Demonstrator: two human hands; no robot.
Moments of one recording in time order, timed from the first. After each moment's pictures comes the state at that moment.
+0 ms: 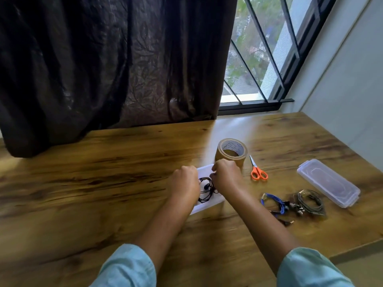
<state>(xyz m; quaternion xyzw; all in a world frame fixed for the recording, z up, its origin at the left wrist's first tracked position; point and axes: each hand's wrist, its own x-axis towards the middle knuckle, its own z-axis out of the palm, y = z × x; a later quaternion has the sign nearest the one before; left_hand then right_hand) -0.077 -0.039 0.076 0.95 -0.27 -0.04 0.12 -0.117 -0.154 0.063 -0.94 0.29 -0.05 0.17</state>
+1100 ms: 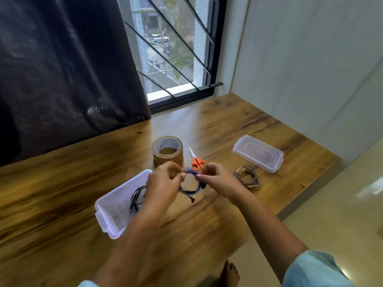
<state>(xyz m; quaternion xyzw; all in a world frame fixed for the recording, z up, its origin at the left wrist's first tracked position) -0.117 -0.118 0.069 0.82 -0.29 -0.22 0.45 -0.232 -0.238 0.069 -0.76 0.34 -0.08 0.54</state>
